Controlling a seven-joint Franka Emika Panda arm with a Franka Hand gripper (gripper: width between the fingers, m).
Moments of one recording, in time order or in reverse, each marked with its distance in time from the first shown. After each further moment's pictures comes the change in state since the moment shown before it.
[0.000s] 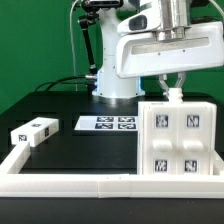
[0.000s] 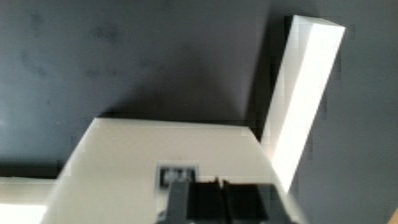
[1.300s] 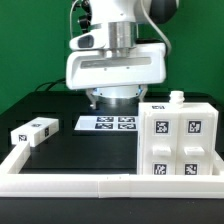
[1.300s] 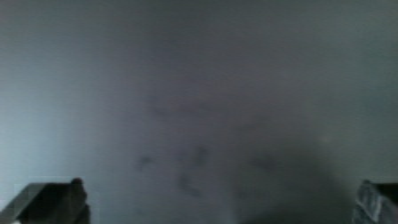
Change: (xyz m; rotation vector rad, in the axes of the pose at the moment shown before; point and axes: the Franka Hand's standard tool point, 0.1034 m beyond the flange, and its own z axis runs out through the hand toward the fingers) arm -0.086 0.119 0.012 -0.061 -0.059 -0.042
